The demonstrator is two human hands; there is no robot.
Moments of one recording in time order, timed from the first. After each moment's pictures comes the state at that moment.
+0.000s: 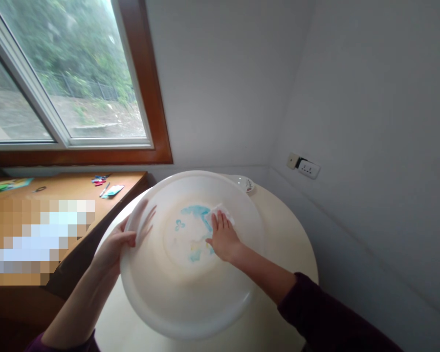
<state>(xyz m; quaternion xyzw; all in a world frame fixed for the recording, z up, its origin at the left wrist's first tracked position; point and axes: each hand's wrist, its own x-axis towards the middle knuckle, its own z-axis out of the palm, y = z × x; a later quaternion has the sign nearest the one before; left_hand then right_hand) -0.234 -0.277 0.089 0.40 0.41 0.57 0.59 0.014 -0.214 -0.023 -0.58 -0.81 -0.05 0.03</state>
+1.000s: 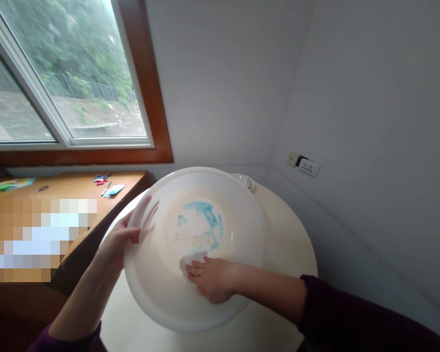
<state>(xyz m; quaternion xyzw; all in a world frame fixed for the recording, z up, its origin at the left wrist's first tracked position) -0.227 -0.280 0.098 0.42 0.43 0.57 0.56 -0.007 -0.291 0.003 -0.23 -0.97 0.12 -0.05</state>
